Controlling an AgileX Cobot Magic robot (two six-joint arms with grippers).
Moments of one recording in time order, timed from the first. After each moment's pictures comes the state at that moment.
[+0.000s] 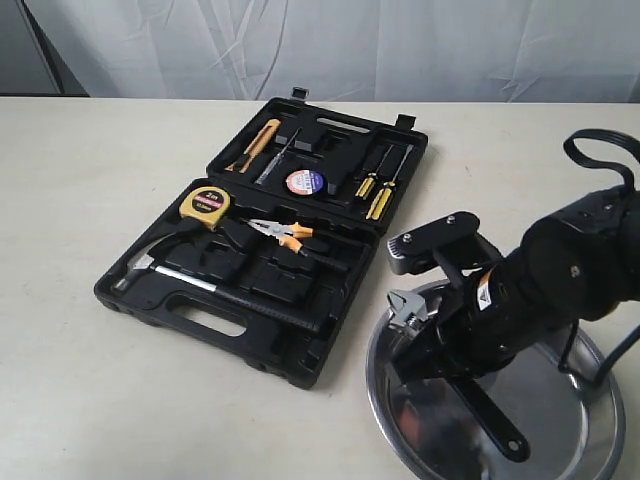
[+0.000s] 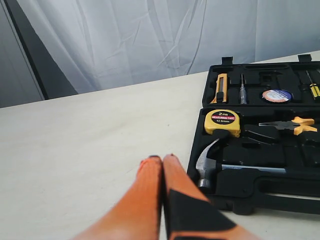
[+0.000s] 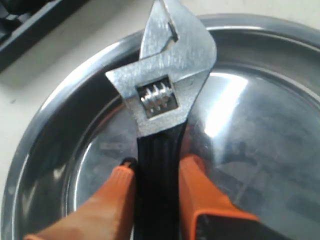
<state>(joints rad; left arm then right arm) -0.05 0.00 0.00 0.07 0.24 0.01 0.63 1.55 -0.64 0.12 0.45 0.03</state>
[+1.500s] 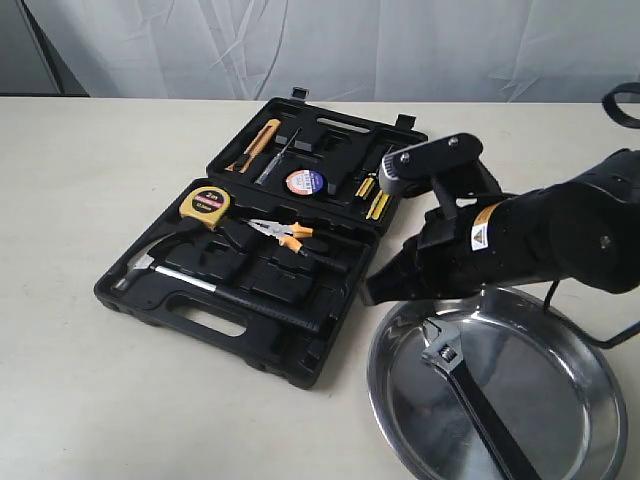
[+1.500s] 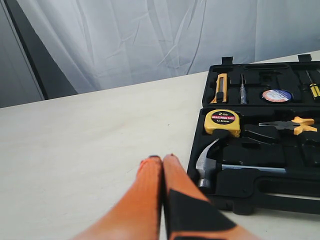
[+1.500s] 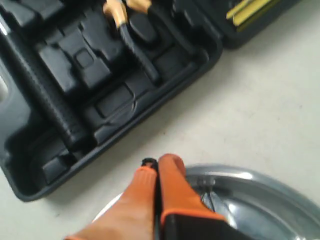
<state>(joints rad) -0.05 0.00 0.00 0.07 0.24 0.01 0.63 1.46 -0.70 0.07 0.26 0.06</state>
